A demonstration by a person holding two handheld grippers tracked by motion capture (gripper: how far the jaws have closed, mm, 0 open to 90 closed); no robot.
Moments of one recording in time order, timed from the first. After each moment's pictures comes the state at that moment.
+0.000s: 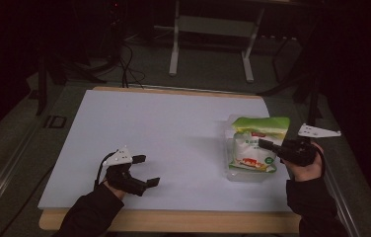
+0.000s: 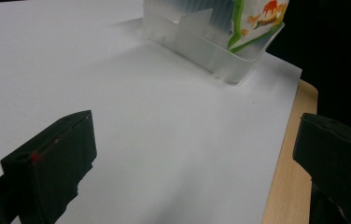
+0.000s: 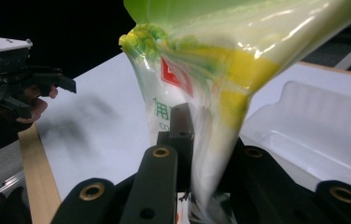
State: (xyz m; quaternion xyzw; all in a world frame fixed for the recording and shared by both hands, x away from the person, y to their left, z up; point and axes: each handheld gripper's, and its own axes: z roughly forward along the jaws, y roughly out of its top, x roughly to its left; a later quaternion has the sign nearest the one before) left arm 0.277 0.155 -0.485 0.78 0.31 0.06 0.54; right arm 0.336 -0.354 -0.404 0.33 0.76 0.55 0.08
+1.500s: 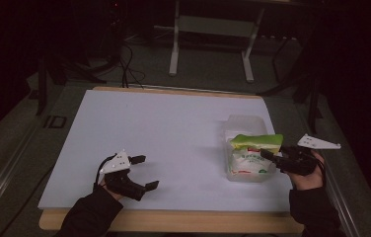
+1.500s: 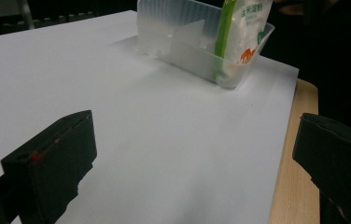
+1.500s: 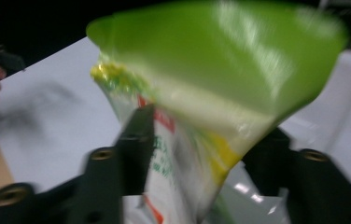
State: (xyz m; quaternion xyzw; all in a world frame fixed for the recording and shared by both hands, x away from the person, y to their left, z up) left arm 0.266 0.158 -0.489 0.78 0.27 0.09 0.56; right arm 0.323 -0.368 -0.429 0.38 0.75 0.53 0.14
